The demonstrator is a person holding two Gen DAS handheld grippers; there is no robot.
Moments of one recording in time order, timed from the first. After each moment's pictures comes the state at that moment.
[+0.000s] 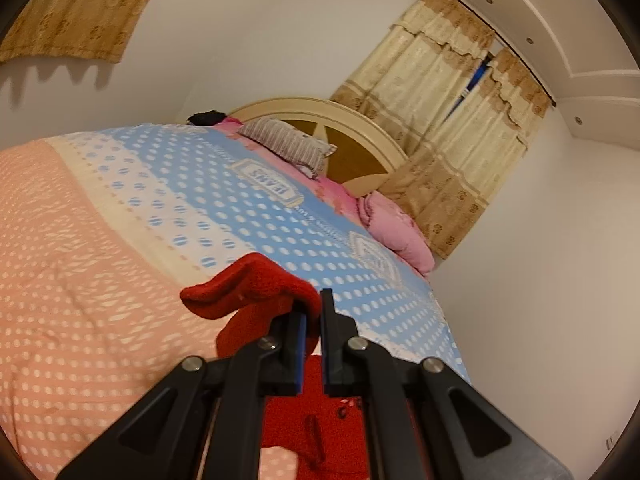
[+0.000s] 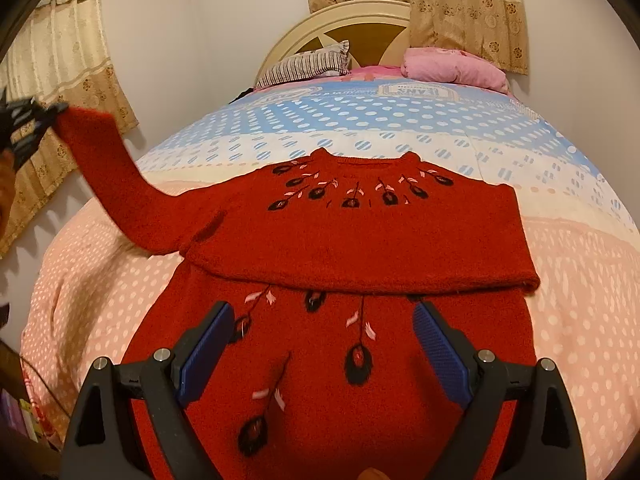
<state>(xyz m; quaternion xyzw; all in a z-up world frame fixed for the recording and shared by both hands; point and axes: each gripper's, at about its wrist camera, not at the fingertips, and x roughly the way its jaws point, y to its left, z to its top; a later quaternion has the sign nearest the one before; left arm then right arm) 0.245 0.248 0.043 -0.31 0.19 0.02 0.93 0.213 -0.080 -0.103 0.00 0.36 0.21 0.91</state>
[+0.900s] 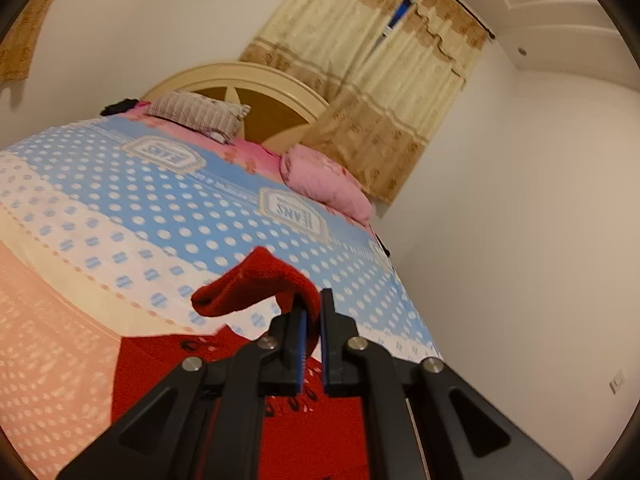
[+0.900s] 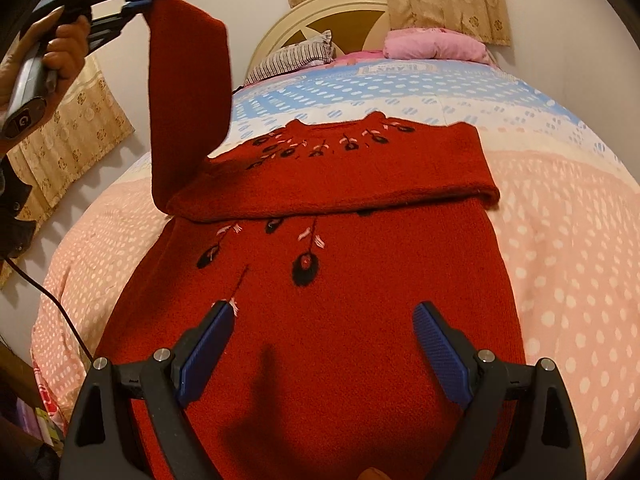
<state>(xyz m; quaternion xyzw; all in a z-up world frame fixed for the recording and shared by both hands) 0.324 0.066 0.060 -0.24 0.23 -0.09 0.94 0.178 -0.136 -0.143 0.05 0.38 0.20 0.90</state>
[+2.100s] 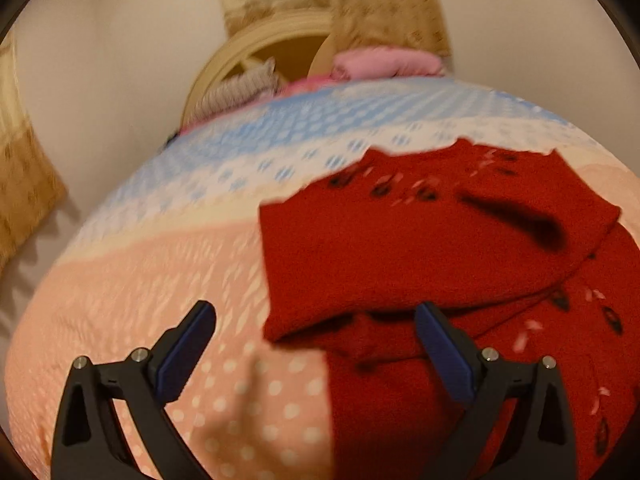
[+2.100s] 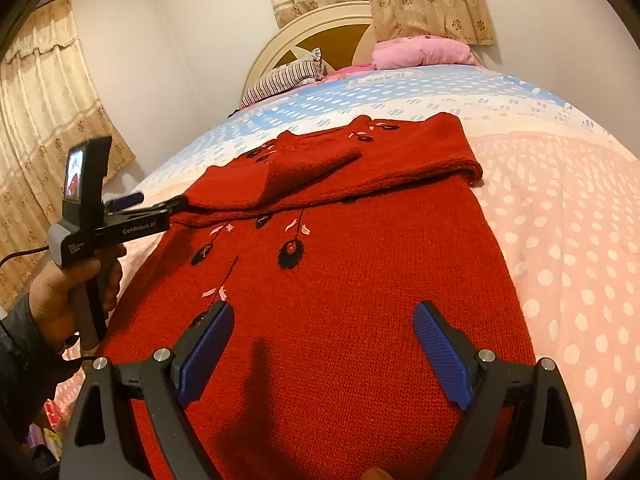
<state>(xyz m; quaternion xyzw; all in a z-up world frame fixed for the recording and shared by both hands) 0.269 0.061 -0.103 0.09 0.35 0.07 0.93 0.163 -0.149 -0.163 0.08 0.35 0.20 0.91</state>
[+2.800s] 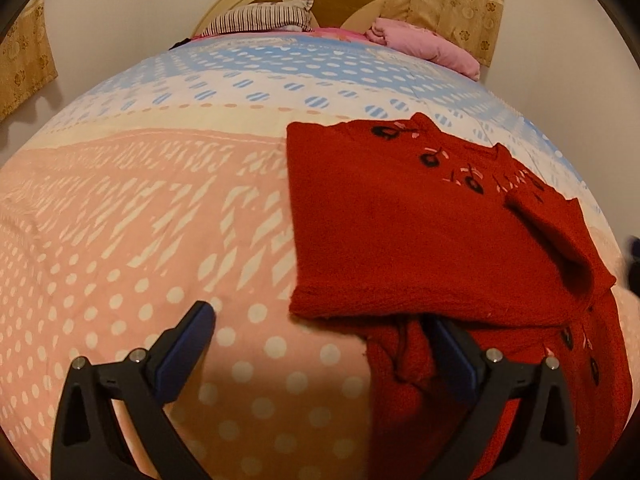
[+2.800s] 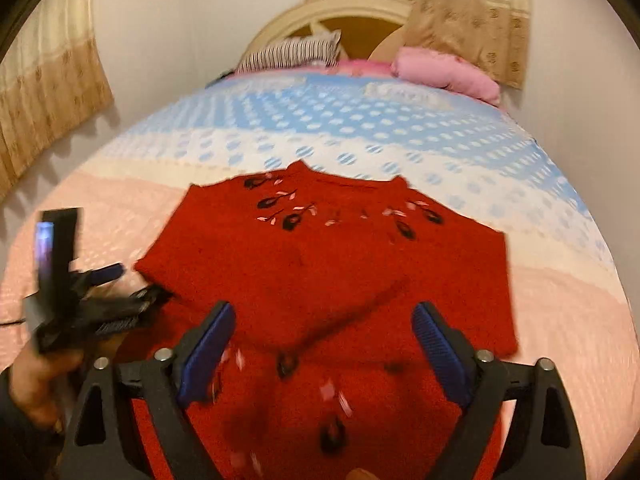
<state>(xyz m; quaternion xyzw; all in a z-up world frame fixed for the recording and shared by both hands) 0.290 0.113 -0.139 -0.09 0.43 0.05 0.90 0.287 -0.033 -0.089 -0.08 0.38 0.16 0.91</state>
